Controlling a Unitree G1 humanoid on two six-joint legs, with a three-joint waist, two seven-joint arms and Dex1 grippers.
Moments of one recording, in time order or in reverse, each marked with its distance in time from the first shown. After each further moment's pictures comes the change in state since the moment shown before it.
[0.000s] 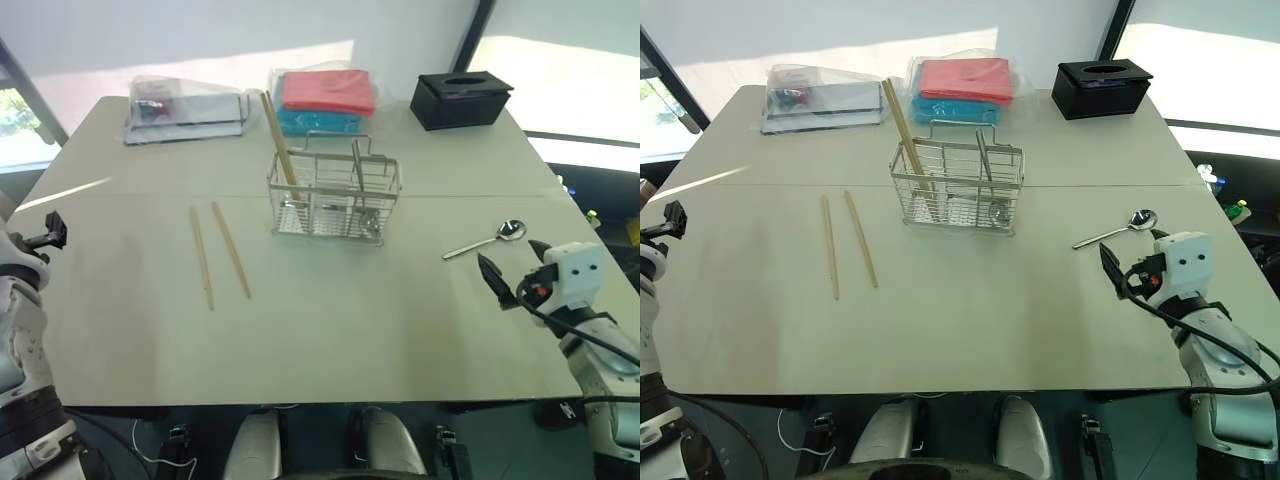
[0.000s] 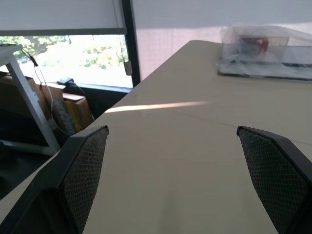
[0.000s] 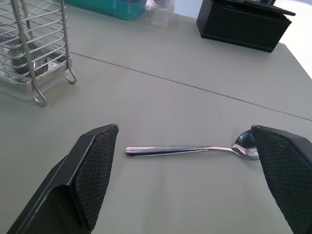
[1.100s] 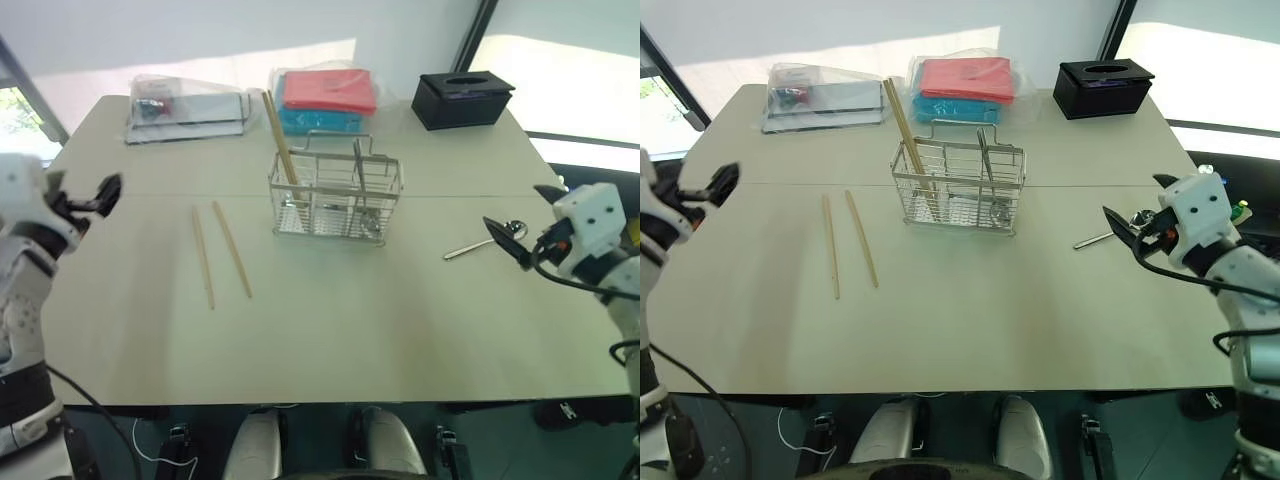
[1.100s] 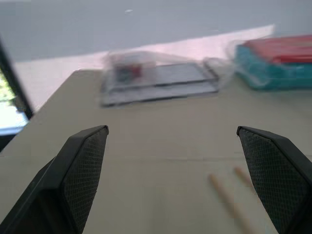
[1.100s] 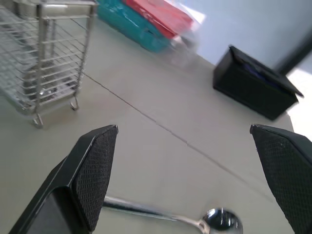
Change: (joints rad) left arm -0.150 0.157 -0.169 -0.128 -0.214 0.140 -0.347; right arm -0.258 -0.327 0.055 0.194 -0.039 -0.130 0.286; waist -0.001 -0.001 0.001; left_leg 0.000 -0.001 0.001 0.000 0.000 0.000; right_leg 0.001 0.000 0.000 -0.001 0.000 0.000
